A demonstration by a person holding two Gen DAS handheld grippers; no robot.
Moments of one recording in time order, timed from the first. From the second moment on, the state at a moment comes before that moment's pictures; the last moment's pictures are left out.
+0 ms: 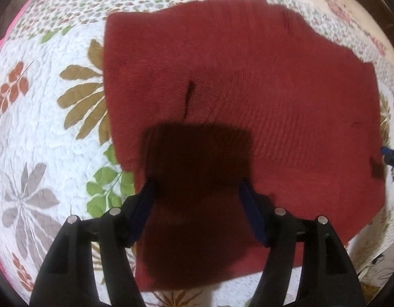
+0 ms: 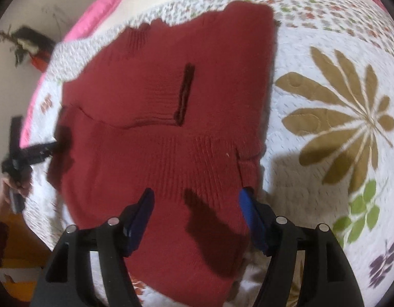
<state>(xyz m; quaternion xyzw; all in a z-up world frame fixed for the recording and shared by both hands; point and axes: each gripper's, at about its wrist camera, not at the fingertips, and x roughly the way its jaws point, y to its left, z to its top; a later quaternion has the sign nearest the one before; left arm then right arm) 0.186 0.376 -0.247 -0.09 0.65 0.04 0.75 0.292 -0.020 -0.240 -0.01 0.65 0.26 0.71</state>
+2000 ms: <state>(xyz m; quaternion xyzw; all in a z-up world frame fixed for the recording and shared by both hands) 0.154 0.398 -0.214 -0.16 0.57 0.05 0.80 0.286 -0.029 -0.209 -0.01 0.61 0.30 0.74</state>
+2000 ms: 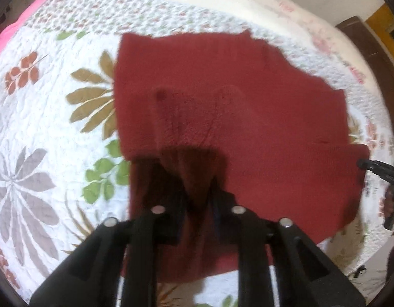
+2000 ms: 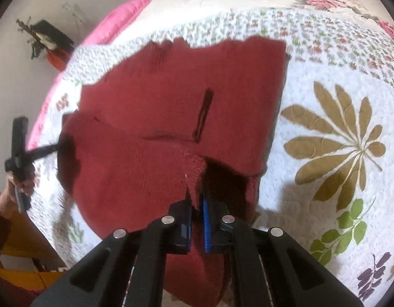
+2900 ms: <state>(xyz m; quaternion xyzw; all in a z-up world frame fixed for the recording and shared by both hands) 0.176 0.394 -0.175 -0.17 0.52 0.02 0.84 0.307 -0.042 -0.176 0.05 0.58 0.31 0.75</state>
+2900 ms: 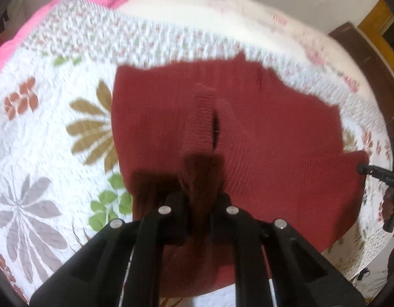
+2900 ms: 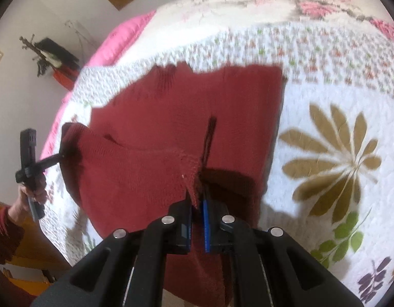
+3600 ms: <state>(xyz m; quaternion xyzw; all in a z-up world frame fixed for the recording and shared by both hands) 0.319 0.420 -0.203 -0.15 0.52 0.06 0.84 0.451 0.002 -0.180 0.02 0.57 0.22 0.79</state>
